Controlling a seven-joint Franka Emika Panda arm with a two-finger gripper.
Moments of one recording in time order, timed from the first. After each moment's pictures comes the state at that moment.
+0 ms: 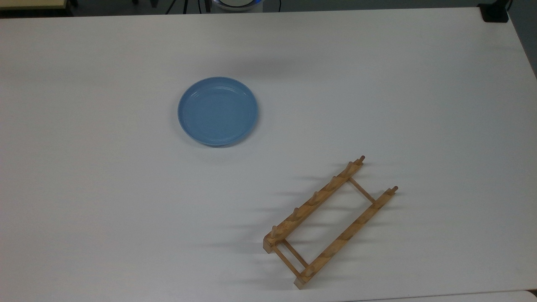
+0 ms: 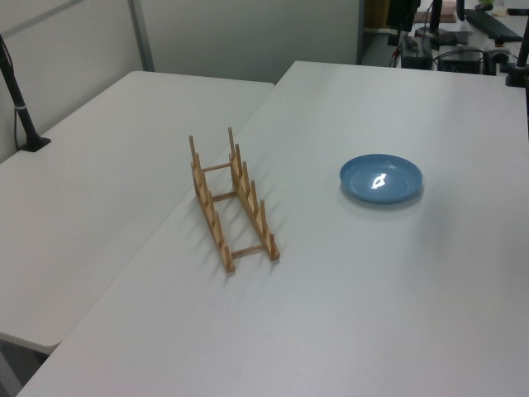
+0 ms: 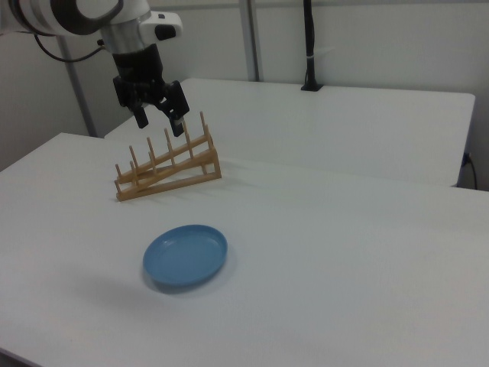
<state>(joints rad) 0.05 -0.04 -0.11 -1.59 -0.02 1.64 0.01</state>
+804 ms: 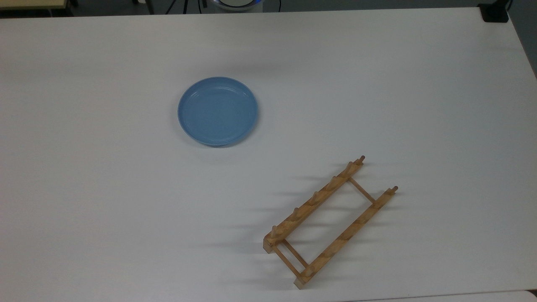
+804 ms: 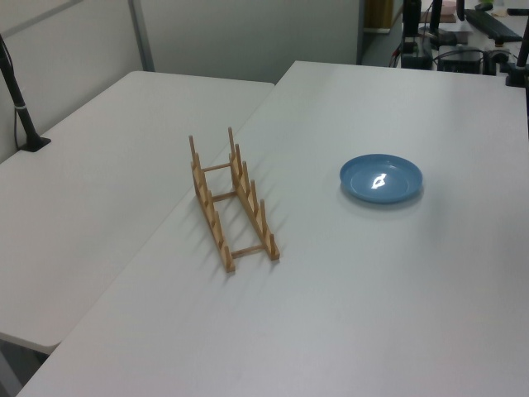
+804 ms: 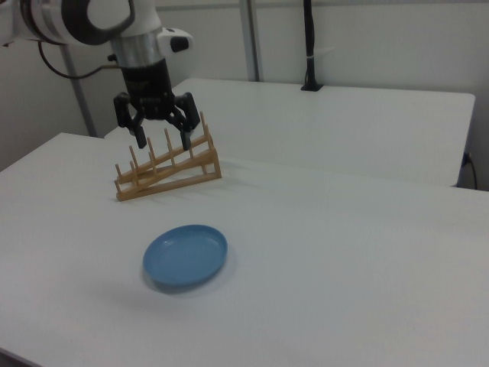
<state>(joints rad) 0.01 -0.04 -0.10 -1.62 -0.02 1.60 -0.33</state>
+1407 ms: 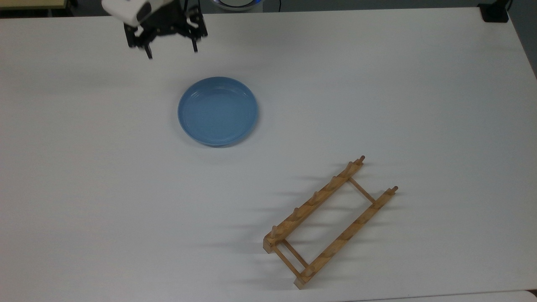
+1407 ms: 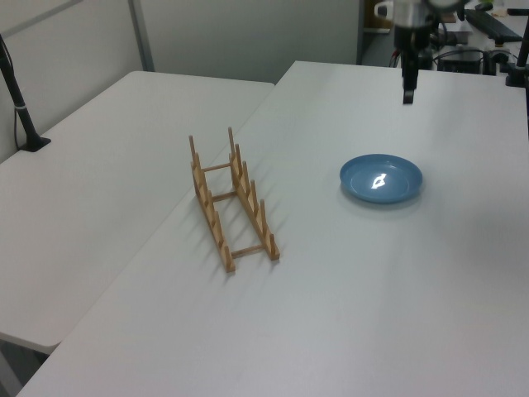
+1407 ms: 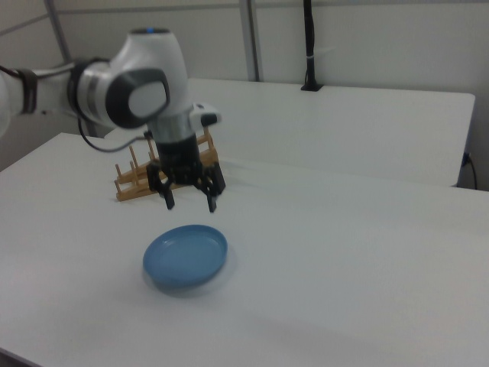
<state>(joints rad) -0.03 -0.01 -0.11 -1.94 -0.05 1.92 -0.37</state>
